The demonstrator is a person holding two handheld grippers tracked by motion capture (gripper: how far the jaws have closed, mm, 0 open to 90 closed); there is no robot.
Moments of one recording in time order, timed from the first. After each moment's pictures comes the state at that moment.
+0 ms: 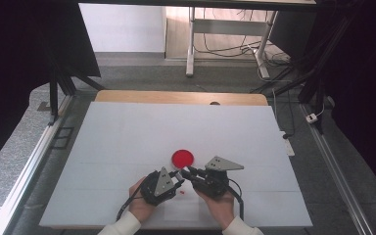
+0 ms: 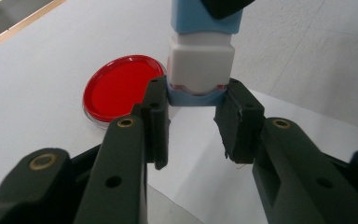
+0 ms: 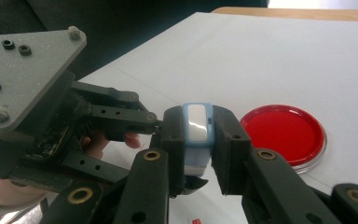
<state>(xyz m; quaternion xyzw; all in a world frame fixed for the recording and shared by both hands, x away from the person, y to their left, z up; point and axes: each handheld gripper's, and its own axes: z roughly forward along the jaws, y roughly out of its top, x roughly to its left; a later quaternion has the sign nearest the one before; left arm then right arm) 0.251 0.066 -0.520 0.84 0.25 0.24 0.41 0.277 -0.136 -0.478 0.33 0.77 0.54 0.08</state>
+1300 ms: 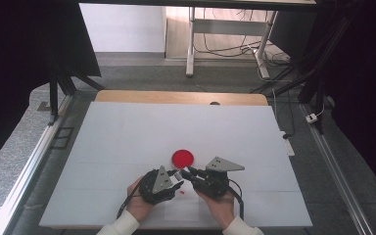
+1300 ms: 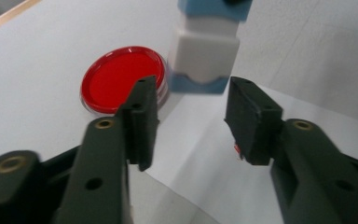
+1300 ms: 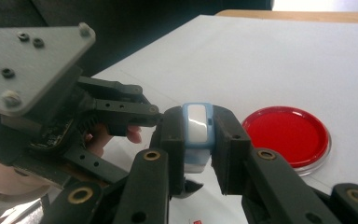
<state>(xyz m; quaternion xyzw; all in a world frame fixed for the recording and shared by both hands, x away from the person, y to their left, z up) 0.255 0.073 -0.519 0.85 0.26 0.22 0.41 0.278 -0.139 -0.481 0.32 0.77 0.55 0.07</state>
